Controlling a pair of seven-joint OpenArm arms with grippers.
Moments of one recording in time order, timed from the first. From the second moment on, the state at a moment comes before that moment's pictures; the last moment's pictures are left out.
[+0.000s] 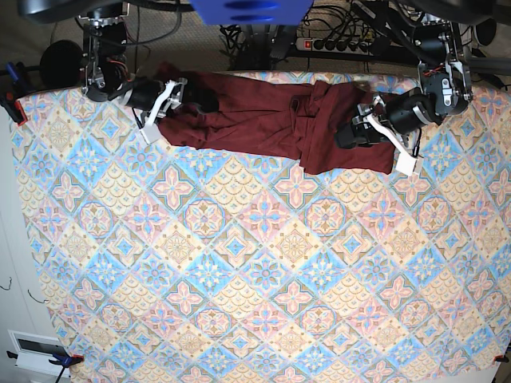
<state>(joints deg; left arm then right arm) 20.4 -18.5 -16.7 112.1 -63.1 -7.4 68.2 -19.3 14.5 7.5 81.2 59.3 43.0 -57.7</state>
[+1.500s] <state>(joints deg) 17.8 -16.3 -16.8 112.2 -63.0 -7.4 68.1 -0.6 21.1 10.2 79.7 39.0 41.3 -66.2</state>
